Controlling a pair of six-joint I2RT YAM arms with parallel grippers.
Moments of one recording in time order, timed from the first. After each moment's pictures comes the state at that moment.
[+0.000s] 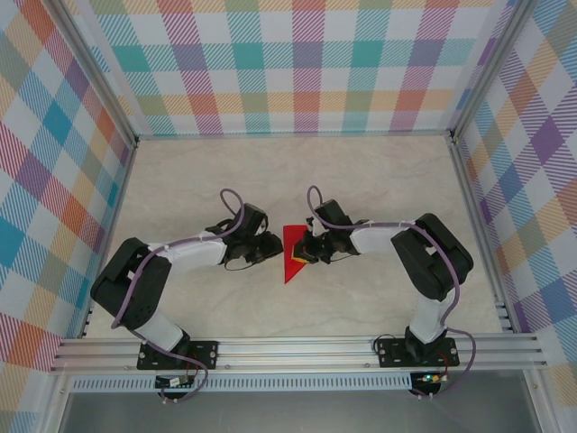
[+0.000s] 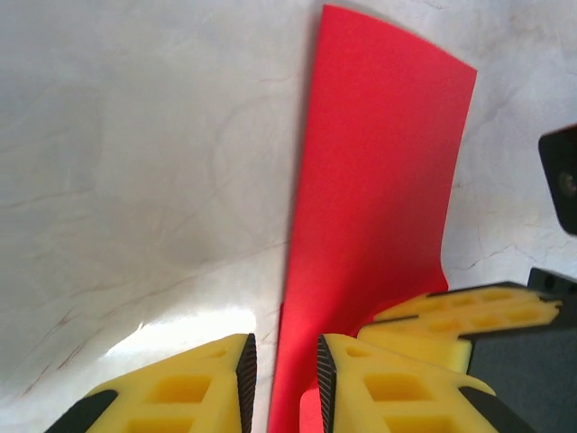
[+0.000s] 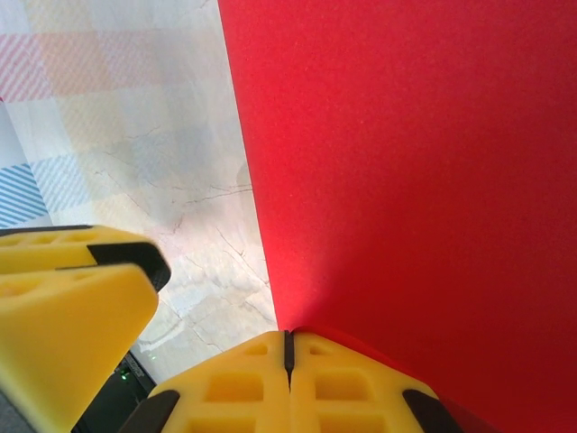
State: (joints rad) left arm -0.61 1.57 0.78 -0.18 0.25 -0.91; right arm 0.64 1.82 0.89 -0.06 -0.62 0.88
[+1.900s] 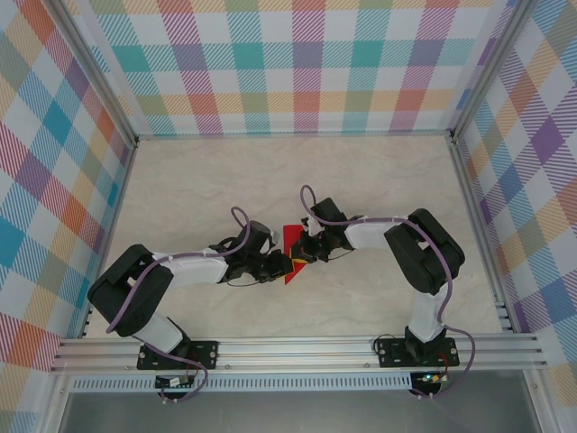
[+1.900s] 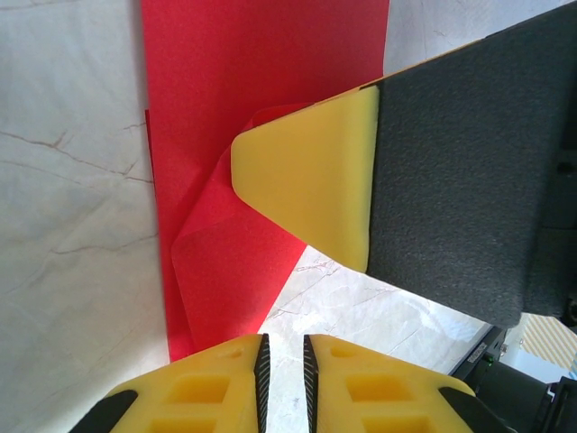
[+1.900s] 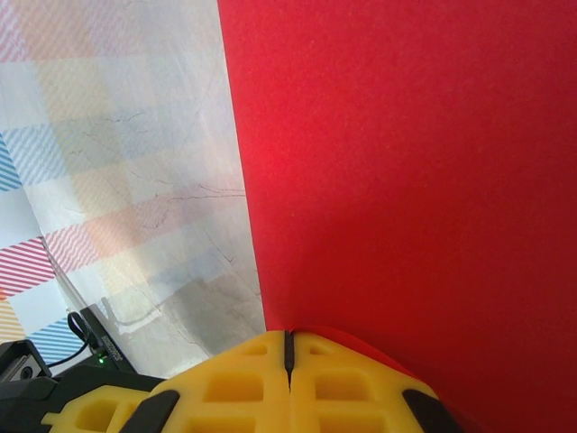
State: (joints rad) left arm -0.71 1.55 0.64 0.02 0.43 -0.97; right arm 0.65 1.88 0.96 -0.13 -0.64 0.79
